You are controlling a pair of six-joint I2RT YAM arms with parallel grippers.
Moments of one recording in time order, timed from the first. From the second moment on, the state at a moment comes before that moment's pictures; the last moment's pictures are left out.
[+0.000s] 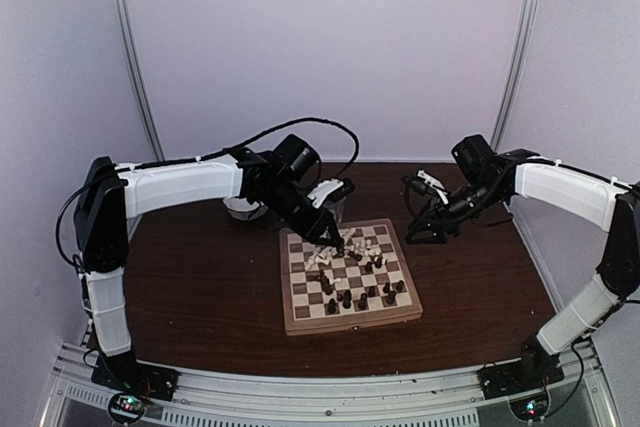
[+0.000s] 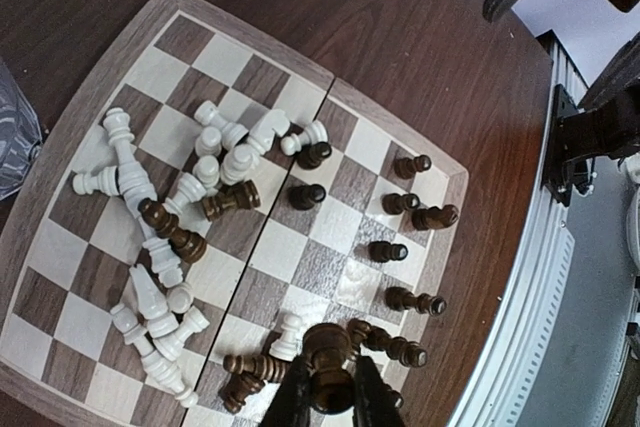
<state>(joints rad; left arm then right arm) -0.84 1.98 1.65 -0.66 0.48 -0.07 0.36 1.51 1.18 -0.79 -0.79 -0.50</state>
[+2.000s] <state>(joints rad) -1.07 1.88 1.38 -0.86 0.09 -0.07 0.35 1.38 1.07 -0.77 -0.57 -0.54</state>
